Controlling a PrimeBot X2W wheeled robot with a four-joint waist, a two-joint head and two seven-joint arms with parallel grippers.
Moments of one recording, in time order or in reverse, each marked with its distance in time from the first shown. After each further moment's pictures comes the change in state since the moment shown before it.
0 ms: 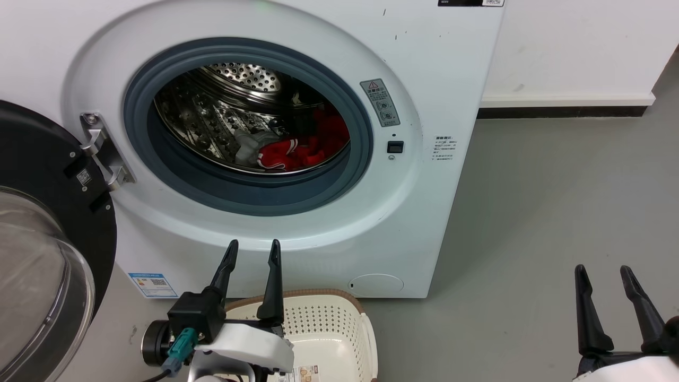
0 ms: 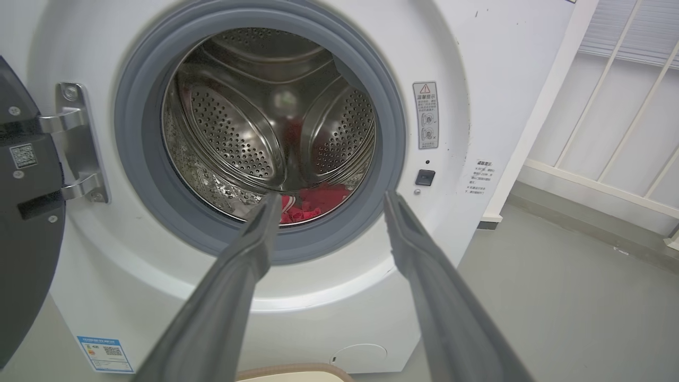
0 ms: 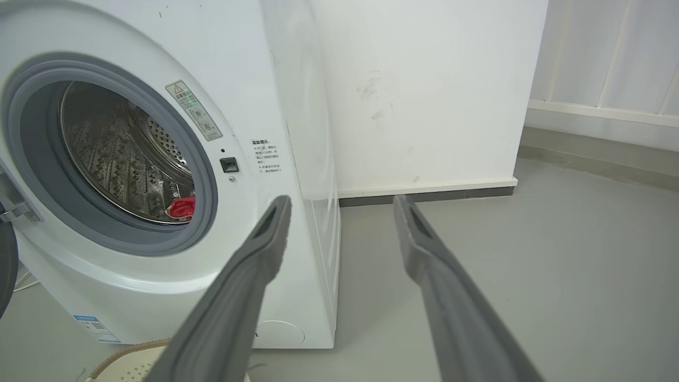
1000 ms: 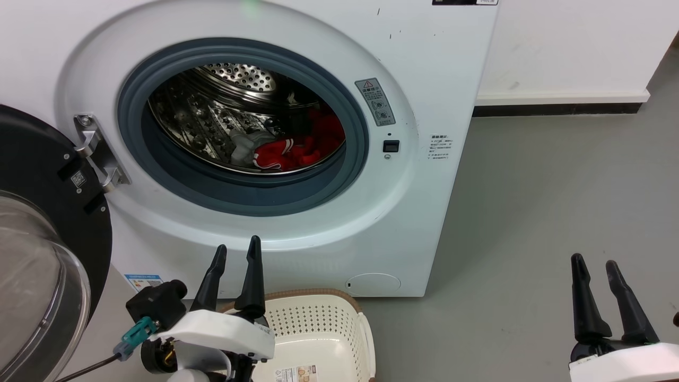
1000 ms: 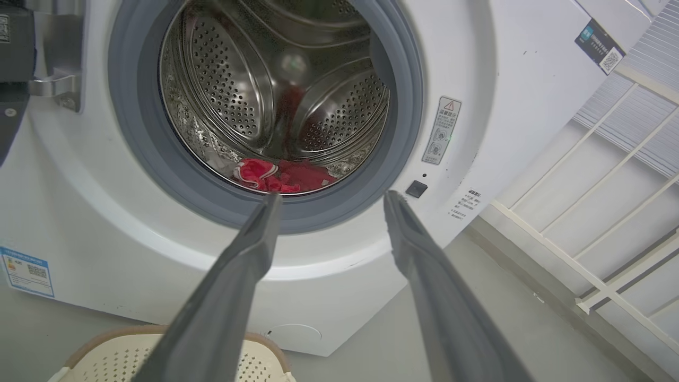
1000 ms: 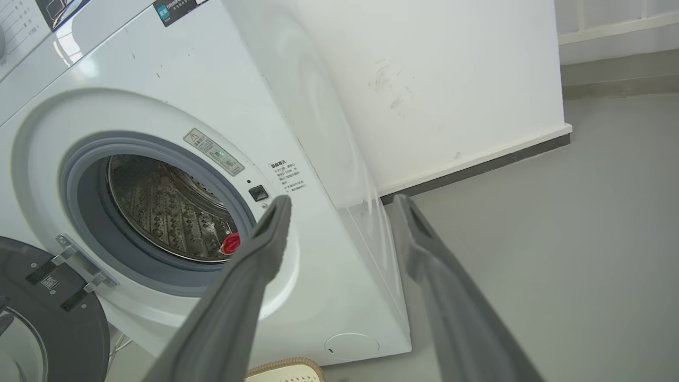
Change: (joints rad) left arm -0.015 -0.005 0.061 0.018 -0.326 -0.037 0.070; right arm -0.060 0.000 0.019 0.088 0.307 0.000 -0.008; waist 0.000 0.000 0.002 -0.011
